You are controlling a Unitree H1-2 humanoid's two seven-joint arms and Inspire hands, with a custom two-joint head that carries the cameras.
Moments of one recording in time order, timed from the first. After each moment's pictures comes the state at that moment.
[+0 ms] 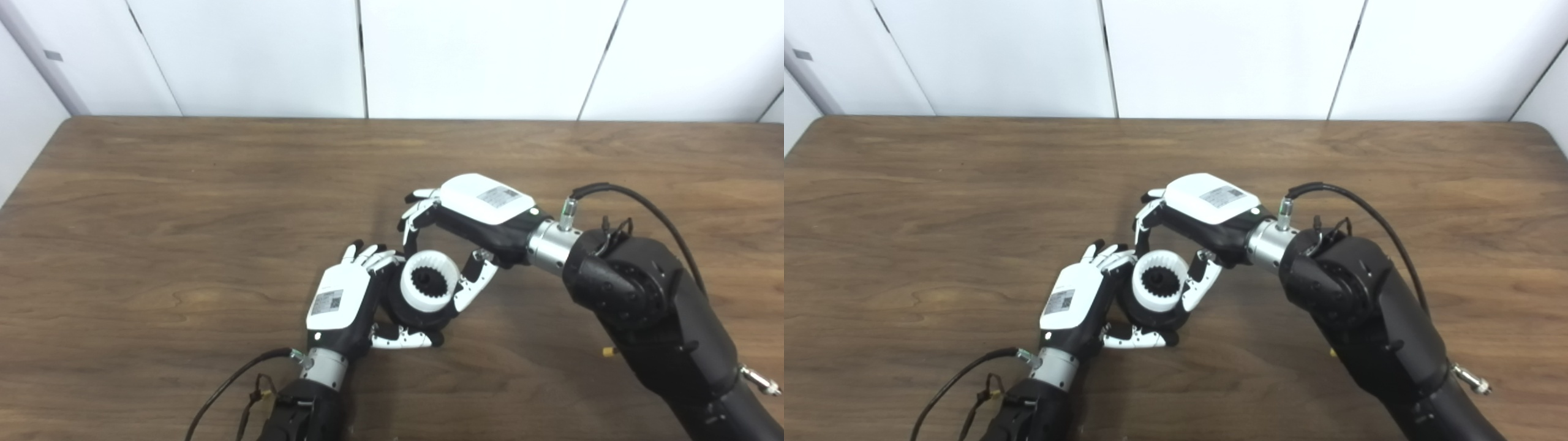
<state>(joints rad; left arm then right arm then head) 0.11 0.09 -0.46 -0.13 0.92 0.14 0.12 -0.38 -0.33 0.43 -0.48 -0.74 0.19 0.77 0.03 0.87</state>
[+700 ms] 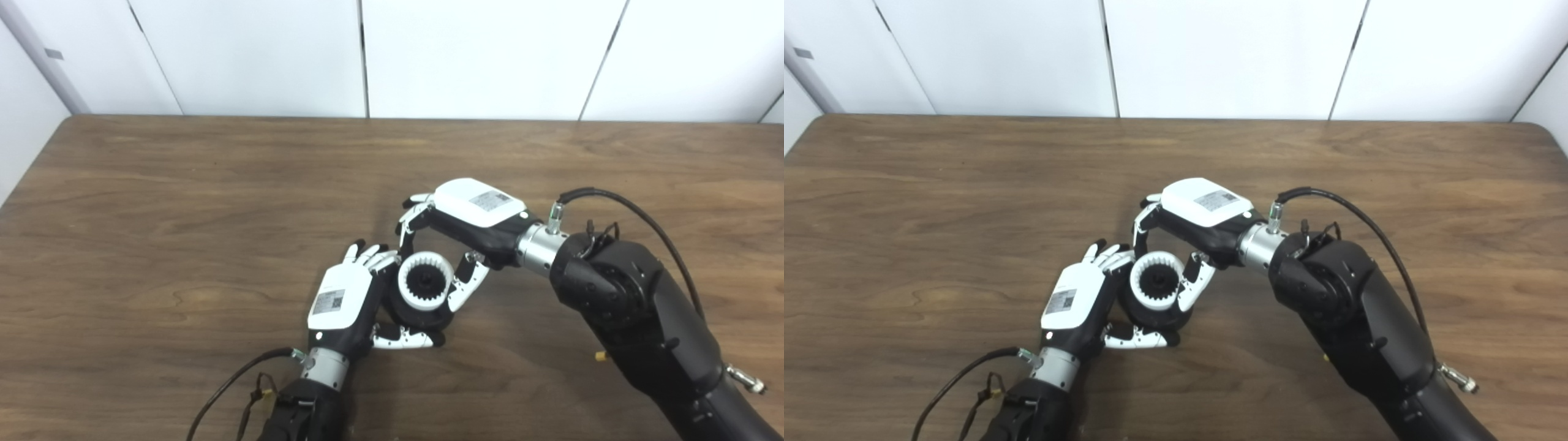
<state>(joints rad) 0.11 0.10 -0.47 -0.14 0.93 0.15 0.12 -0.37 -0.32 0.45 -0.41 -0.76 0.18 0.73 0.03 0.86</state>
